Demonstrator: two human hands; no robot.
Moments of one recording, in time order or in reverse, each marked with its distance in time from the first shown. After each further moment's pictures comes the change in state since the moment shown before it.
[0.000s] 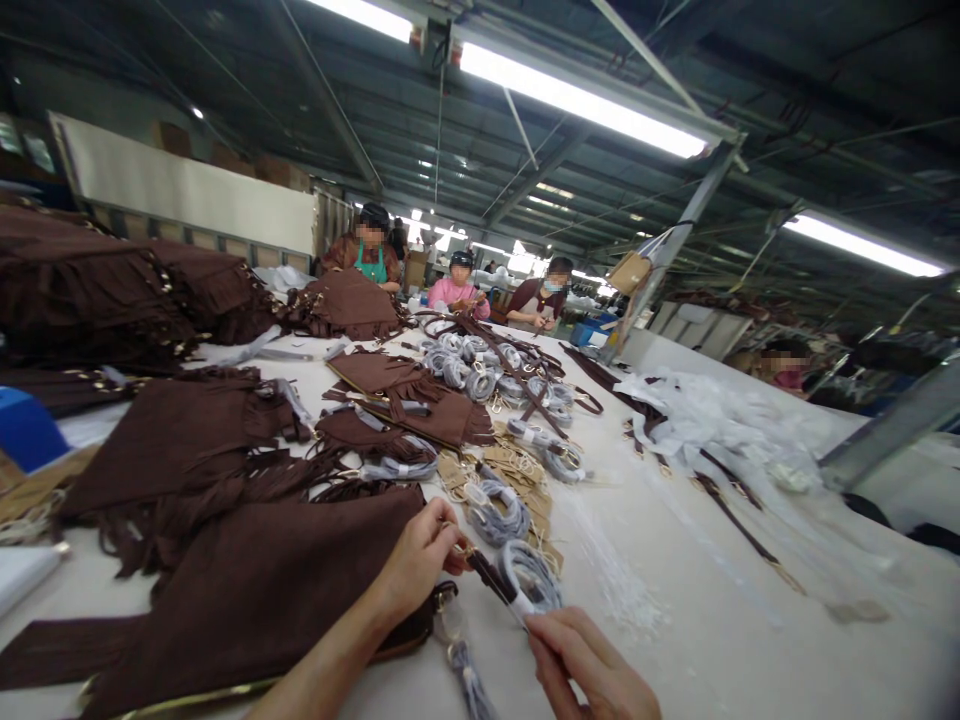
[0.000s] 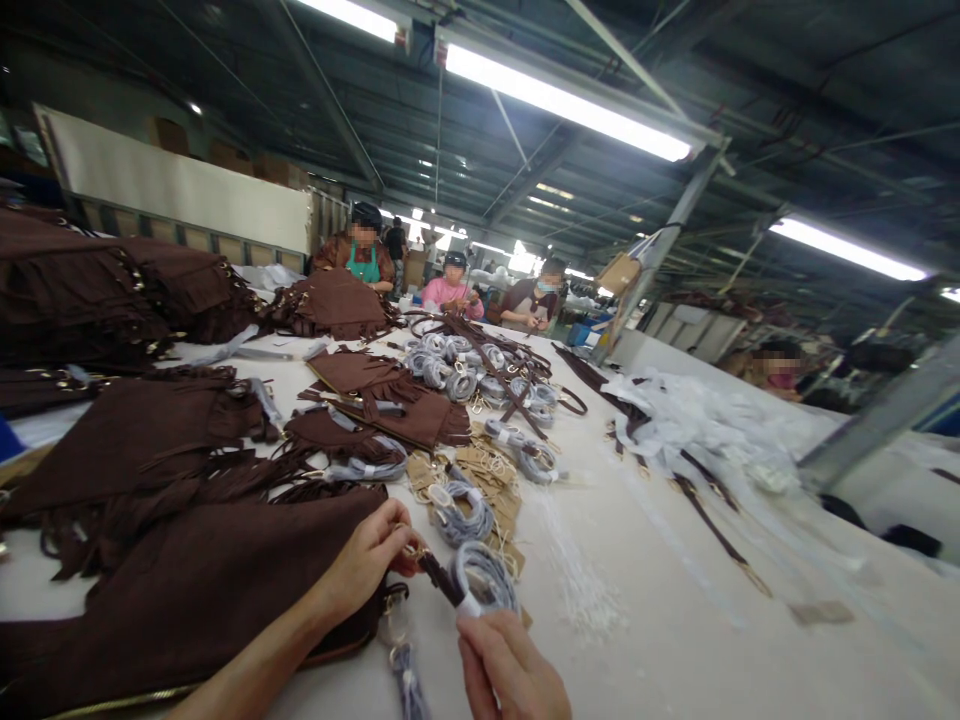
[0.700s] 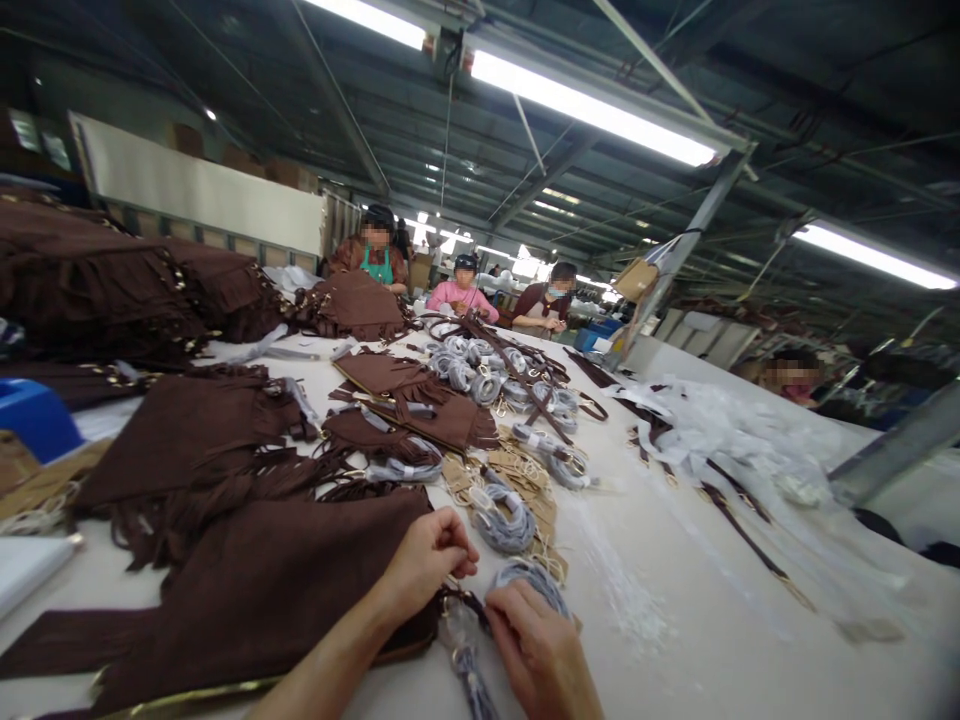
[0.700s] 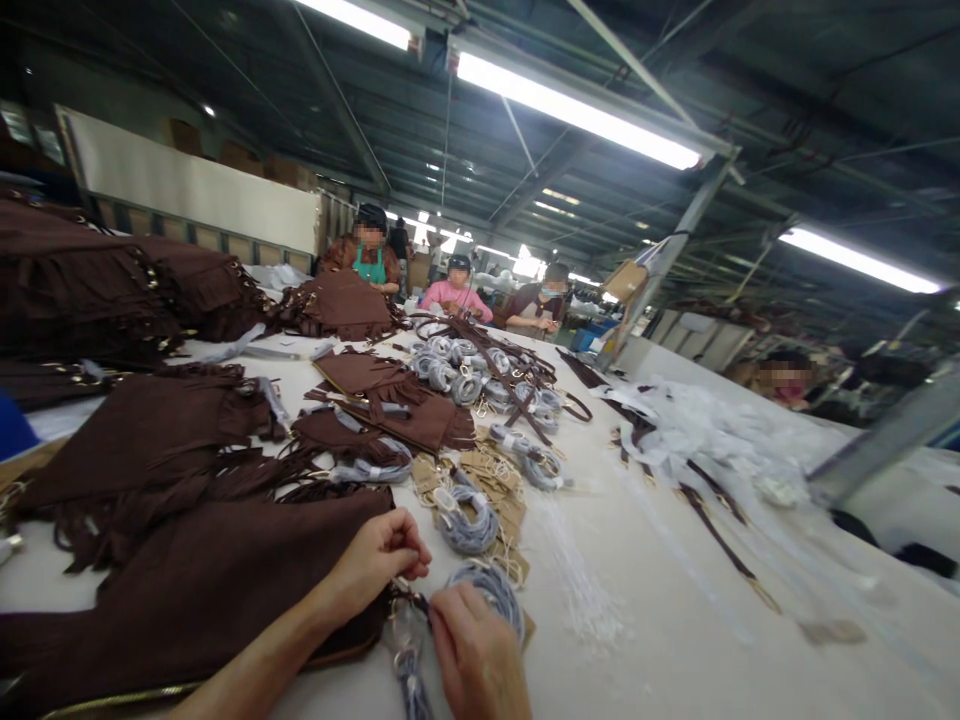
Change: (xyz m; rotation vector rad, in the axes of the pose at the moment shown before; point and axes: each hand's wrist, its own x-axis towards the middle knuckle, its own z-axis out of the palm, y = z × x) left_hand 0.004 -0.007 0.000 -0.120 -0.024 -0.003; right_hand 0.009 0.012 0.047 -0.079 -0.224 0.085
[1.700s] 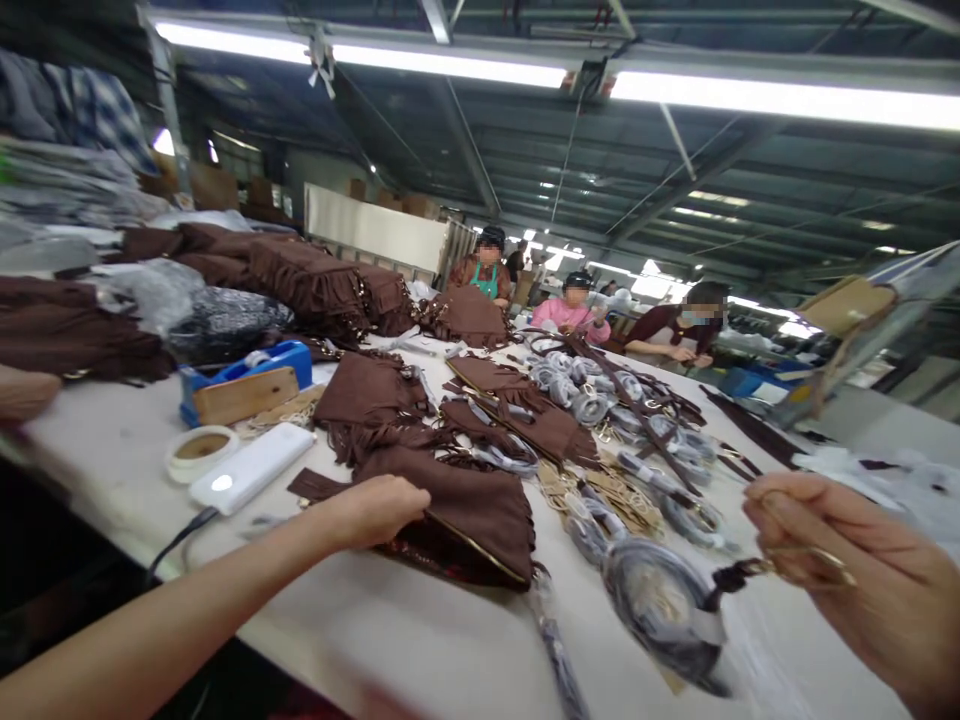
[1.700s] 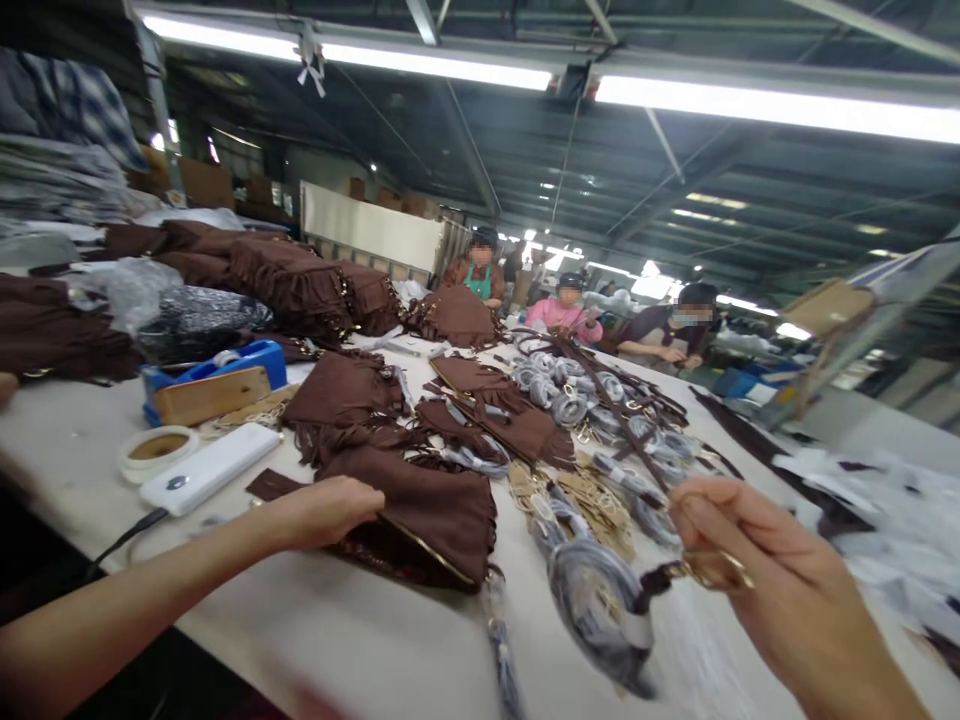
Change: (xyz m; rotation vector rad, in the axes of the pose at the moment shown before) left_hand -0.140 0.091 -0.126 1.623 -0.132 0.068; right_hand 0.097 0.006 -0.159 0.765 0.054 0.464
